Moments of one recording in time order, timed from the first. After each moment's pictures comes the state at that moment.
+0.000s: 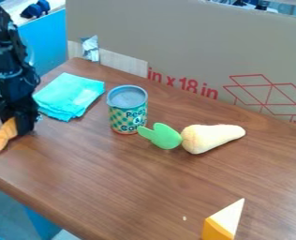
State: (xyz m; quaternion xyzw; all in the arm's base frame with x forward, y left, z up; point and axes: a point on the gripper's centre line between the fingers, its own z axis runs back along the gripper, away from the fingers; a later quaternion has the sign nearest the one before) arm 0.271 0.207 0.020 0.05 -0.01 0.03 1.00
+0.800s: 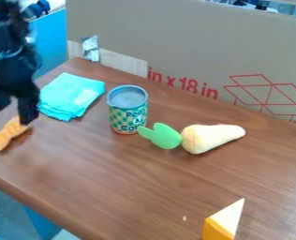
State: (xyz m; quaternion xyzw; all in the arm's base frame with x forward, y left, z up) arm 0.258 0.153 0.084 0.10 -0.04 -0.02 0.99
